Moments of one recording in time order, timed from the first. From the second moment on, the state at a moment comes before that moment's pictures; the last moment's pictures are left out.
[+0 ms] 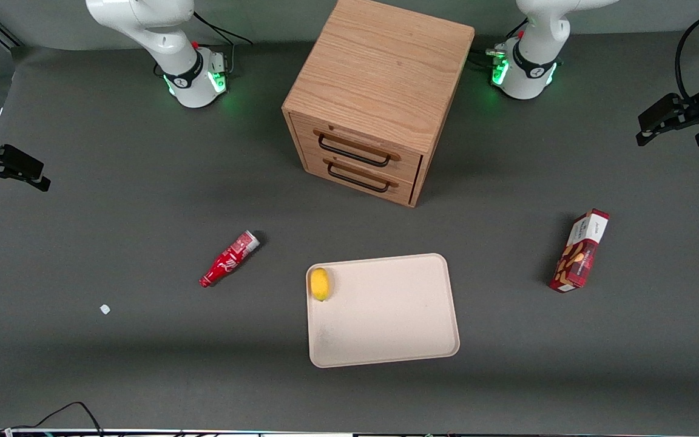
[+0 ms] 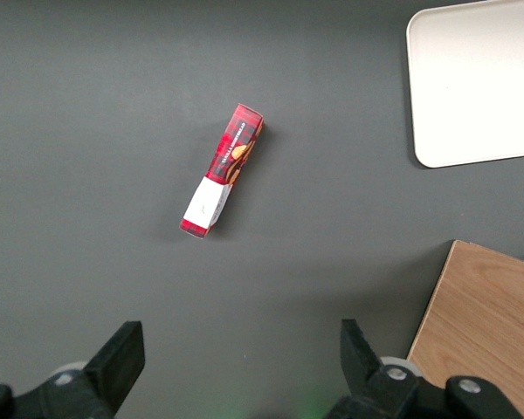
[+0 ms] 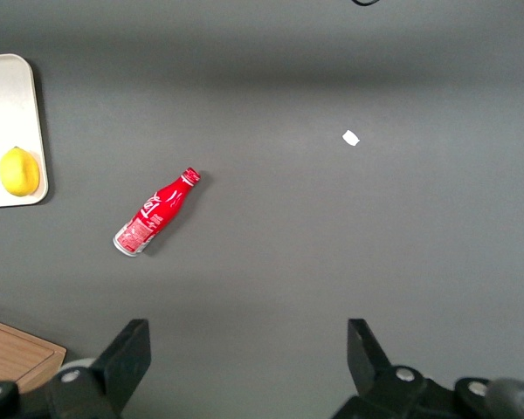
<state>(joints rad) 0.11 -0.16 -0.11 -1.71 -0.02 1.56 0.03</state>
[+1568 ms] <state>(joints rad) 0.13 0.07 -0.07 -1.73 0.12 1.72 0.32</state>
